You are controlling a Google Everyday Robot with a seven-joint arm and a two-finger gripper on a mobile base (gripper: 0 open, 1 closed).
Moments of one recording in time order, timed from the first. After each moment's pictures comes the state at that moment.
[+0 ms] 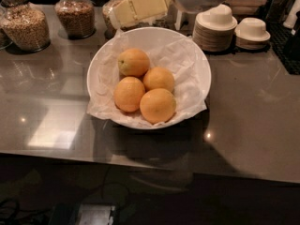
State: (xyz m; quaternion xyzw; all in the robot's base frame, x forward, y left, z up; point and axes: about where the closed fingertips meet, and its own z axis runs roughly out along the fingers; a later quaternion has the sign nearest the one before) arm 0.535 -0.011 1.062 -0.29 0.85 0.18 0.41
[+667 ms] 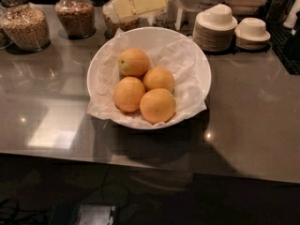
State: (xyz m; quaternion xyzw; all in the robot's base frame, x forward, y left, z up) arm 0.536 -0.010 1.065 -0.26 0.86 0.19 0.41
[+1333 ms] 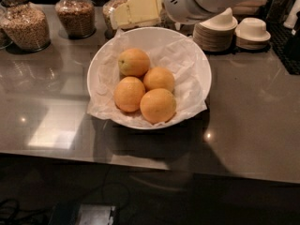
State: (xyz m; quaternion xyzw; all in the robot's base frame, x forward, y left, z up) arm 0.546 -0.013 1.044 -0.19 0.88 0.16 0.42
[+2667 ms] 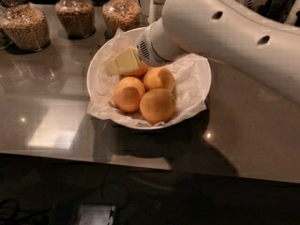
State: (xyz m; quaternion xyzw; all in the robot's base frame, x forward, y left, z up) arm 0.587 0.027 0.927 -0.27 0.87 0.12 0.39
